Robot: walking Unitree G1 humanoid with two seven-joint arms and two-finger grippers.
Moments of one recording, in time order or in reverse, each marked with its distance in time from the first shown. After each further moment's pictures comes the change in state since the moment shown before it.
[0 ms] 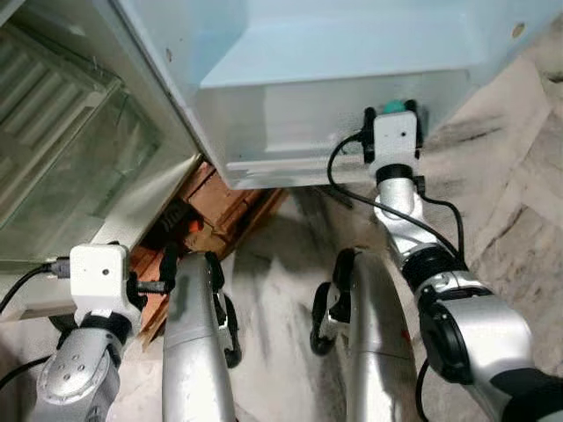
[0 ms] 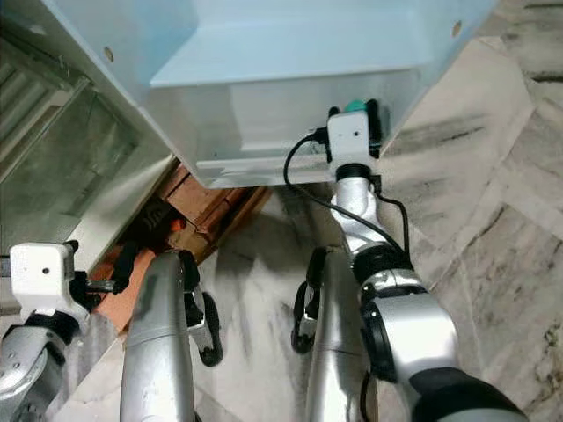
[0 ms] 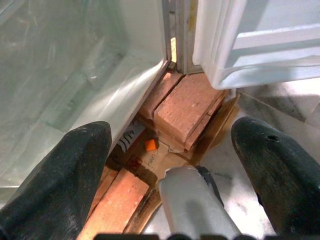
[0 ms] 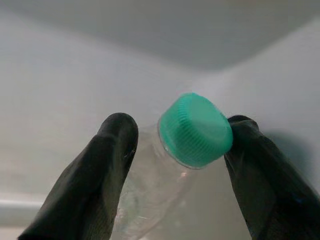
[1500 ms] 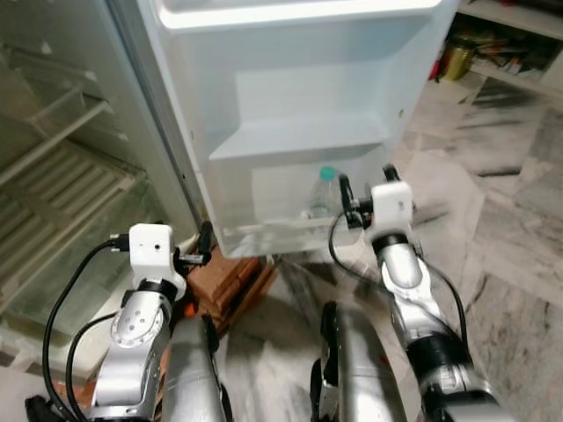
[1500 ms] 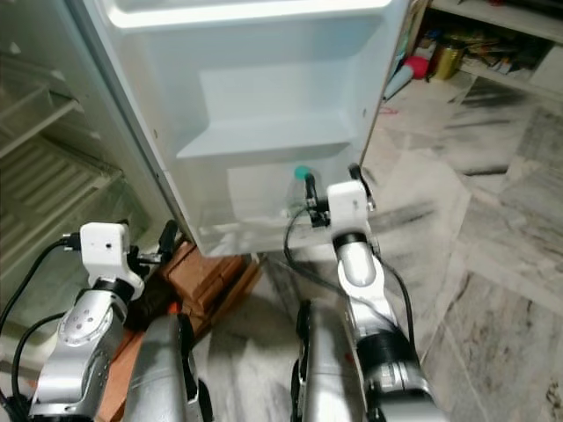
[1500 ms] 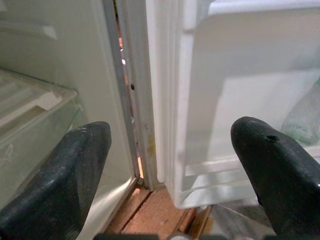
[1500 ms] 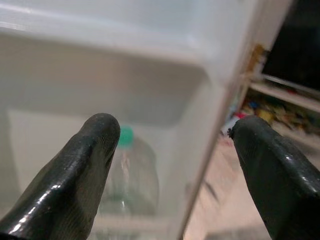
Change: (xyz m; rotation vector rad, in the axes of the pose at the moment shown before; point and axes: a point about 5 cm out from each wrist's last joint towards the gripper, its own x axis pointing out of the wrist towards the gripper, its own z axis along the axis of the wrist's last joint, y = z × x) left arm 0.065 -0.022 -0.035 -0.056 -0.072 -0.025; right arm -0.111 0.010 -0.058 0.200 0.125 0.221
